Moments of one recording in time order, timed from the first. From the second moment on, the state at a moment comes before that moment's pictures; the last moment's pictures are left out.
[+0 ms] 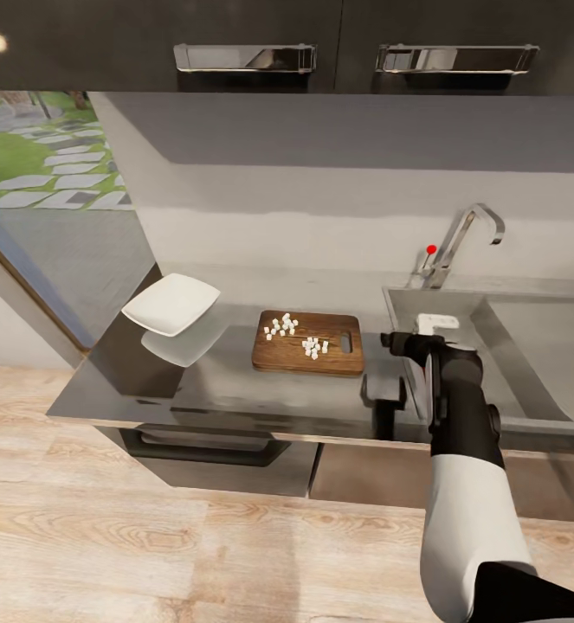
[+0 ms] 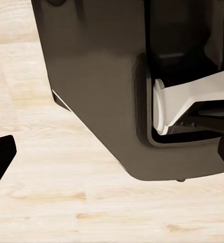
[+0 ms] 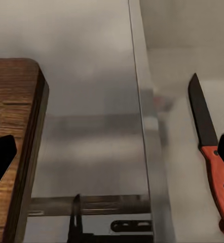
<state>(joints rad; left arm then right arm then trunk) 0.33 -0.06 -0.20 -0.85 0.01 0.18 0.14 -0.88 0.17 -0.38 -1.30 0.46 0.72 0.28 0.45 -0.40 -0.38</state>
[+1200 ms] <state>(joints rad) 0.33 -0.06 -0.20 -0.84 0.01 0.18 0.14 -0.88 0.17 -0.38 -1.28 0.46 0.72 0.28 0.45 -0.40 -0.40</state>
